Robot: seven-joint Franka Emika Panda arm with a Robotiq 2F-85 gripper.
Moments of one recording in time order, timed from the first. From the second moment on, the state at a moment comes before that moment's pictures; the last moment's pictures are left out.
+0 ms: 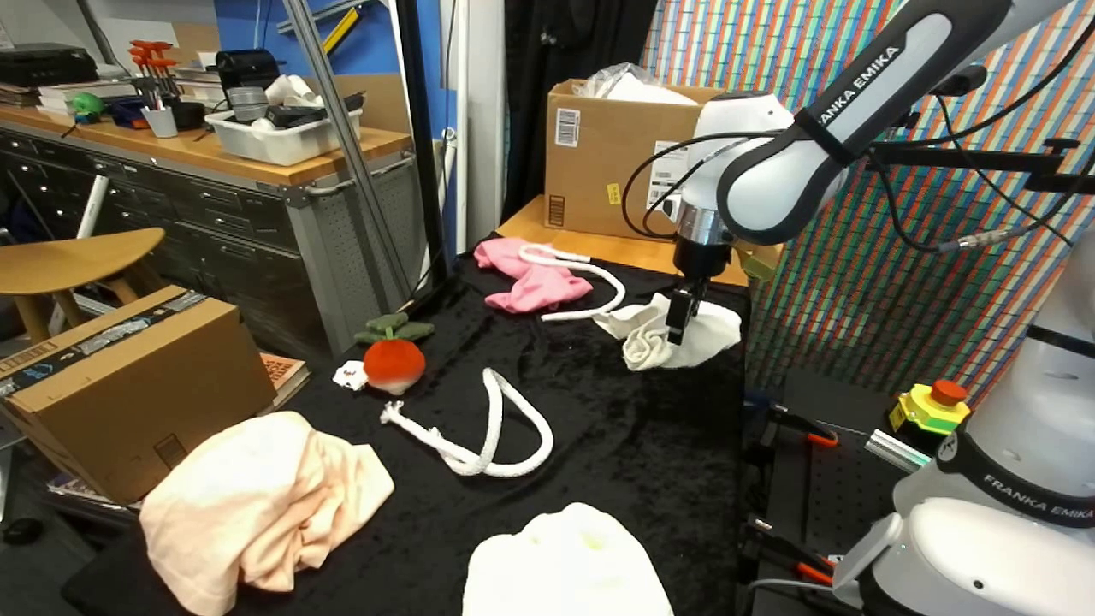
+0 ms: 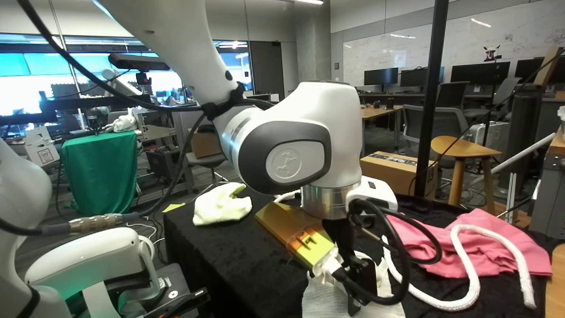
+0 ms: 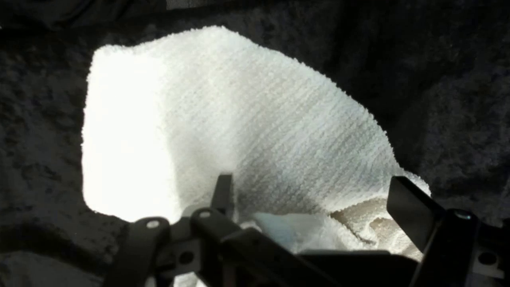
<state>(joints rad) -0.11 -0.08 -0.13 -2.72 -0.07 2.66 -0.20</state>
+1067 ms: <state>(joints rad) -0.10 0.00 -0.13 -2.65 0.11 2.66 -0.59</state>
